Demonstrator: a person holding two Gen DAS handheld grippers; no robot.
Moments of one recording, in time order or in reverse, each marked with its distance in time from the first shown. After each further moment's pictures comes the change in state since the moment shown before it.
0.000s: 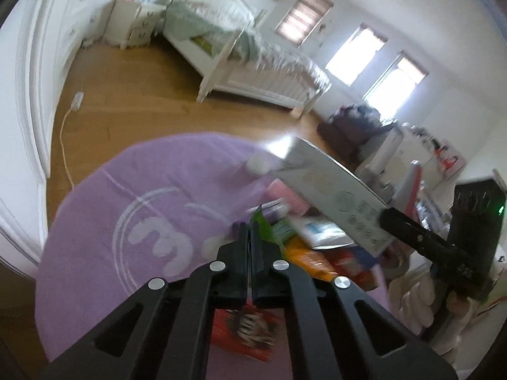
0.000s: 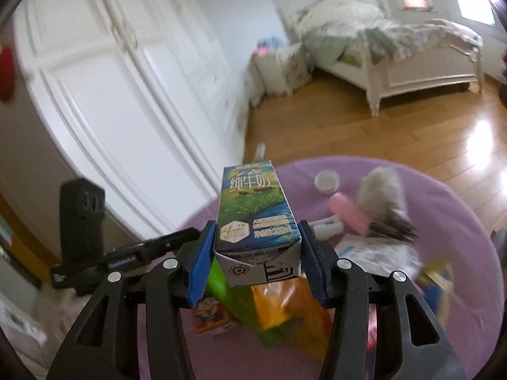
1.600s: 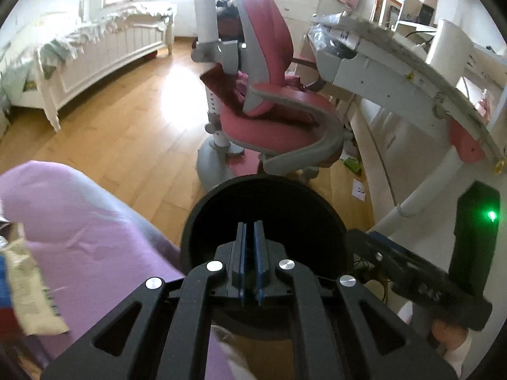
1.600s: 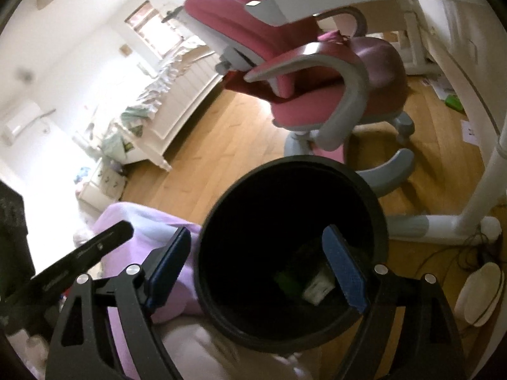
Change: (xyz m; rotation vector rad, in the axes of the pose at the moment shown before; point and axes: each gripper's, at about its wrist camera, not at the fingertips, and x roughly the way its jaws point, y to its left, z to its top) left arm 0.207 -0.370 -0.175 0.708 0.343 -0.176; right arm -0.276 -0.279 -0.257 0.759 -0.325 -0.616
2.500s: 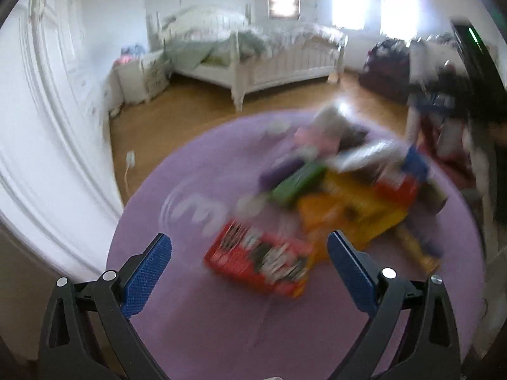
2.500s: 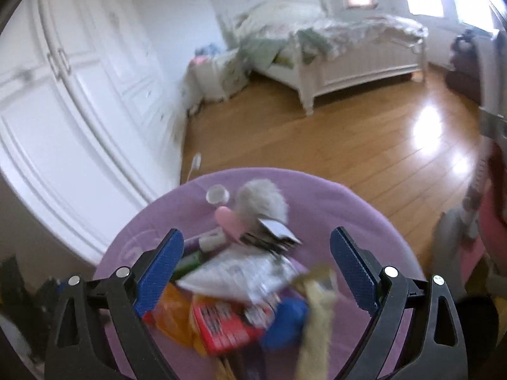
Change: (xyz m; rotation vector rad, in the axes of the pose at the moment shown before) left arm -0.226 0.272 -0.182 -0.371 -0.085 0.610; right arm 0.113 0.428 -0.036 -0.730 0.291 0.341
